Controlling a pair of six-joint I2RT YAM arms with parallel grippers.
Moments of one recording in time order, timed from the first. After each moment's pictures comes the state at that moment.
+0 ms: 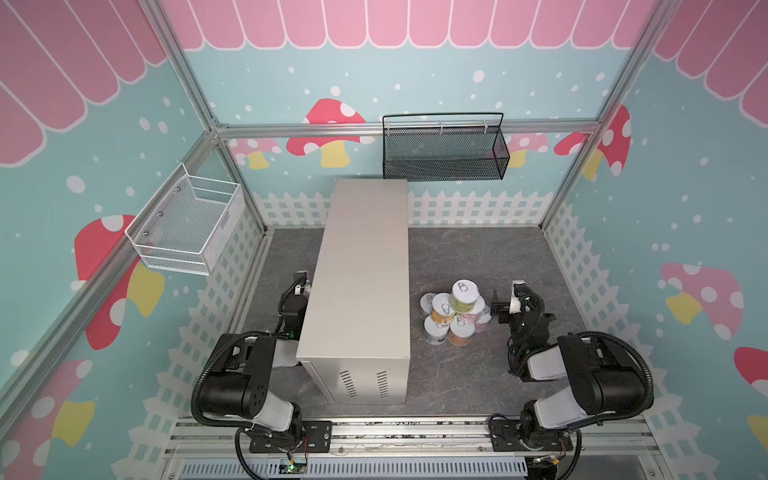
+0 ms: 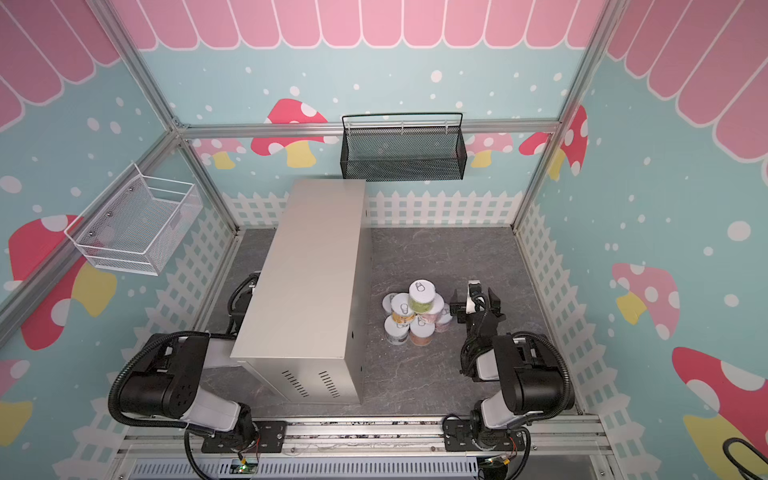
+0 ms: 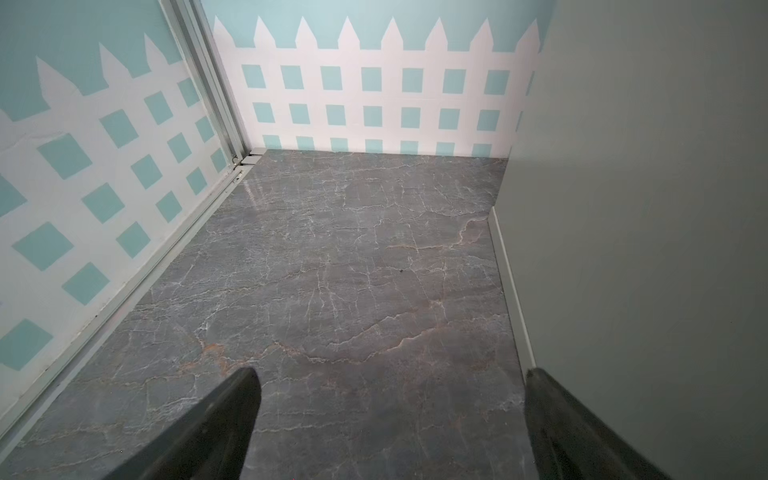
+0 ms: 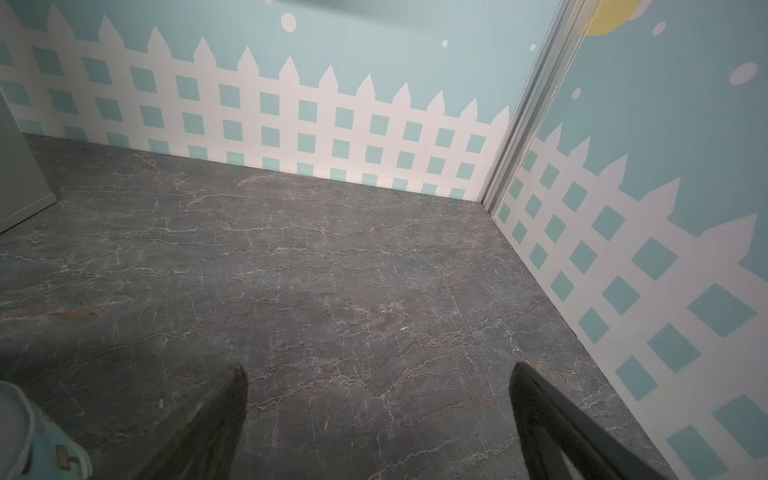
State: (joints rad) left arm -0.06 1.52 0.35 0.91 -0.14 -0.05; right arm 0.03 1.52 0.17 1.24 0.14 -0.17
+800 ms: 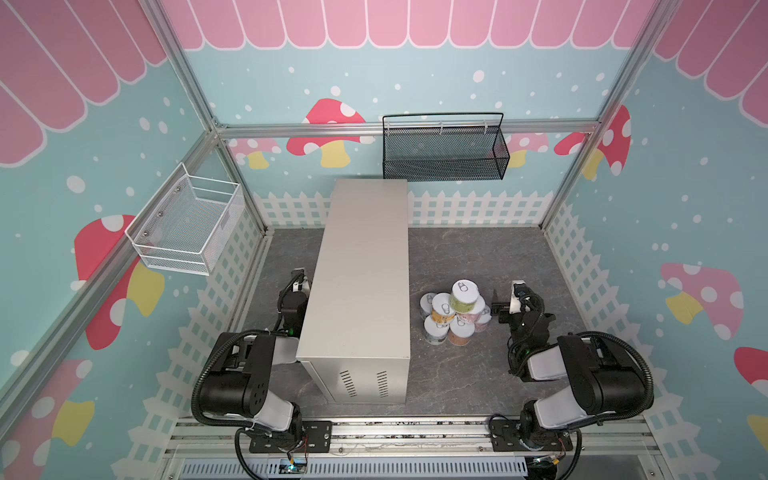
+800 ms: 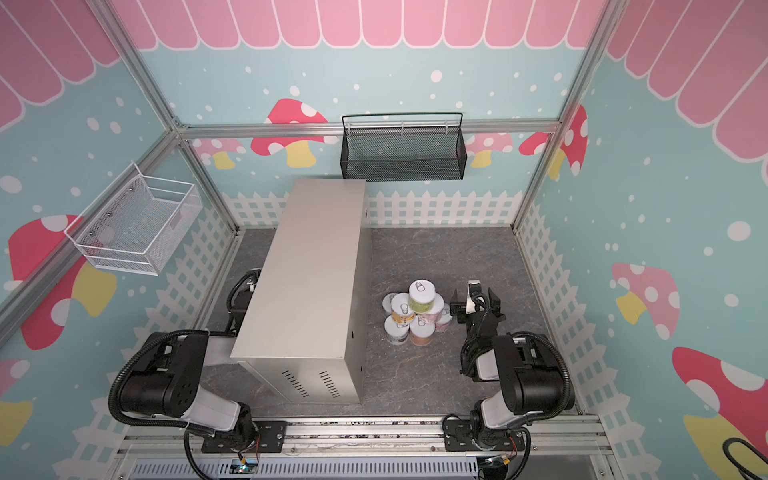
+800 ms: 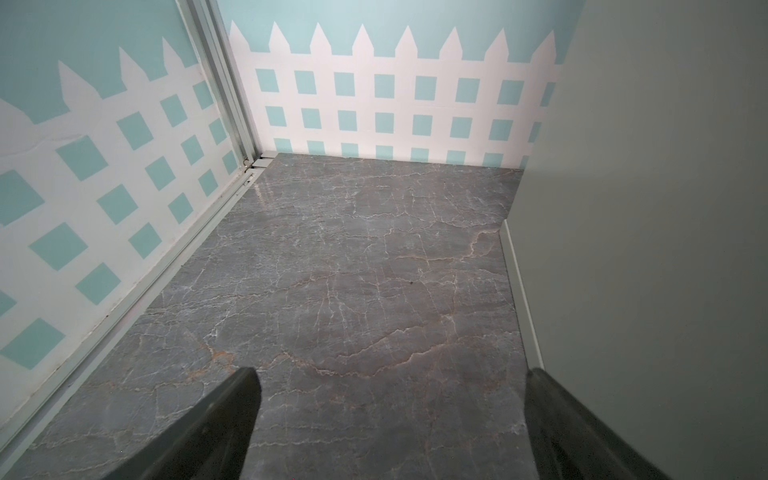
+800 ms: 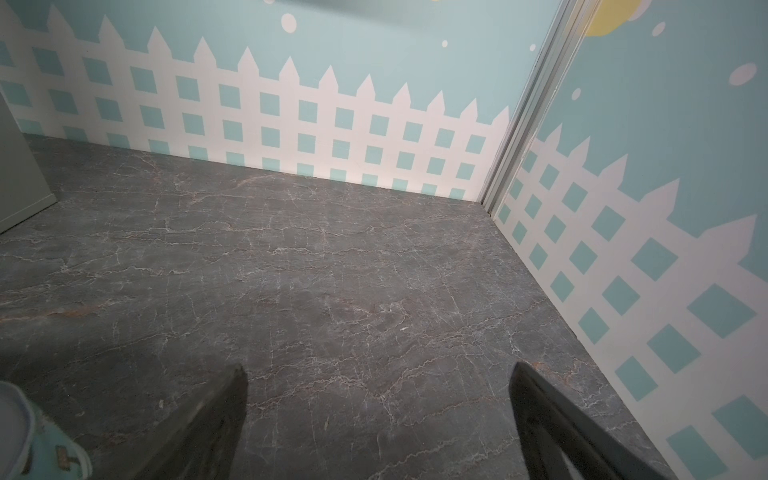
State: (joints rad) left arm -0.05 1.53 0.38 0.88 -0.18 -0.07; right arm 0.03 1.52 0.17 1.24 0.14 -0.17
